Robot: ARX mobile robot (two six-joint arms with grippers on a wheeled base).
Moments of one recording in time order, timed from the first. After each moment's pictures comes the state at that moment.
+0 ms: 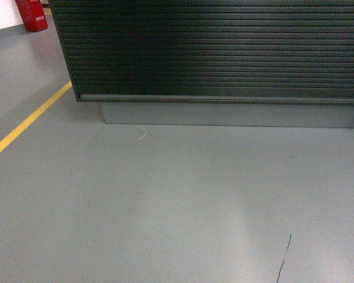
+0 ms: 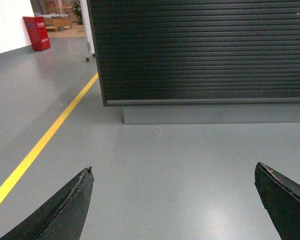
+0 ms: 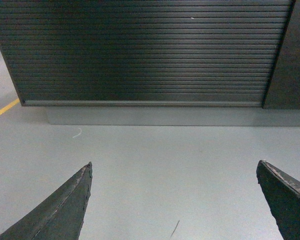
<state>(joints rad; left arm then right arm) 0.00 0.01 0.01 0.00 0.00 0.00 0.00 0.01 0.01 -0.01 0.00 0.00</state>
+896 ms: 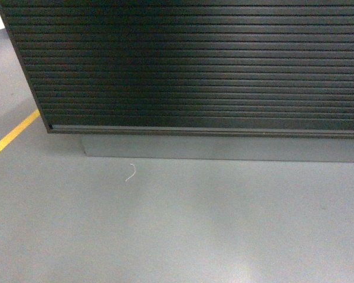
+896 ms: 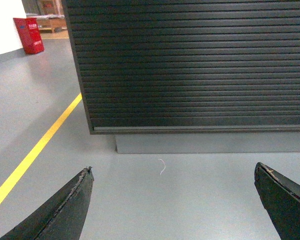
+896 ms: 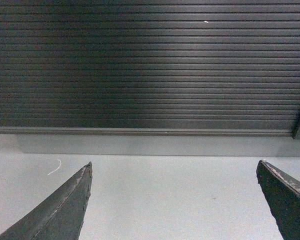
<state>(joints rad) 0.00 0.01 0.01 0.00 0.00 0.00 0.00 0.01 0.01 0.00 0.00 0.00</state>
